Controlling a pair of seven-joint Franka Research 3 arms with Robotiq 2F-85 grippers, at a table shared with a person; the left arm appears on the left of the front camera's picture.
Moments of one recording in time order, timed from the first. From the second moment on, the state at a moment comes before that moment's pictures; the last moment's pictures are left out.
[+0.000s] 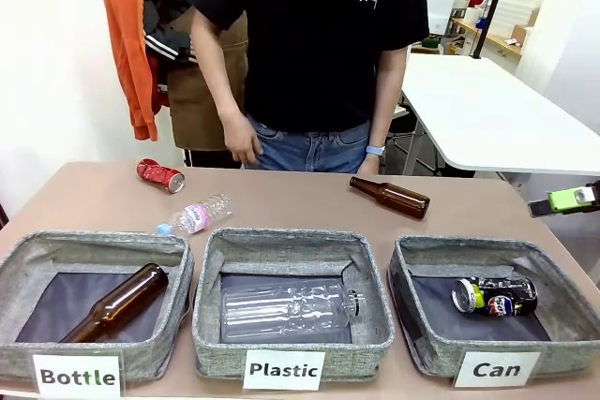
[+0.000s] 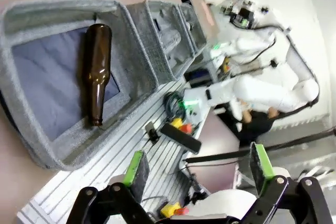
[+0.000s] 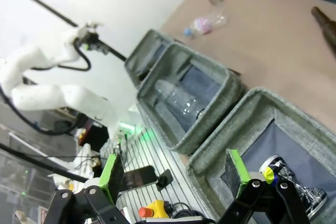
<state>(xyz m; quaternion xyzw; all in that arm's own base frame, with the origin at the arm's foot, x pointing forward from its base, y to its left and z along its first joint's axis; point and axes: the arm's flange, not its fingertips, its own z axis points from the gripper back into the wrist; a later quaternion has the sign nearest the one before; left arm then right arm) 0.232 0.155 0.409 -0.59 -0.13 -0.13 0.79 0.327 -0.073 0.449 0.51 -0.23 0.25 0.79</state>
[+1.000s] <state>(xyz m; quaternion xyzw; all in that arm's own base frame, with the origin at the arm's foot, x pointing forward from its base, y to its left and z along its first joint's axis) 0.350 0.106 0.477 -0.45 -0.10 -0.17 0.87 0.327 -0.072 0.449 0.51 -0.23 0.25 0.79</state>
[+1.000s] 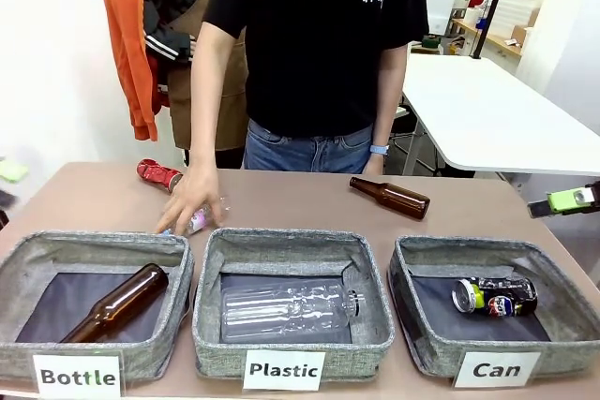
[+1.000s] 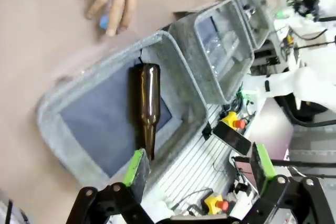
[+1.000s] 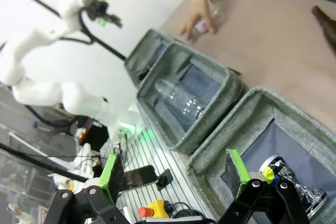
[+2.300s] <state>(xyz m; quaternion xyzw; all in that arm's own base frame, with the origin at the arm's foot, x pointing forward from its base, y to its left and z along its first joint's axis) 0.298 0.113 0.474 -0.43 -0.16 -0.16 0.87 0.327 -0.073 0.449 0.51 -0.23 0.25 0.79</state>
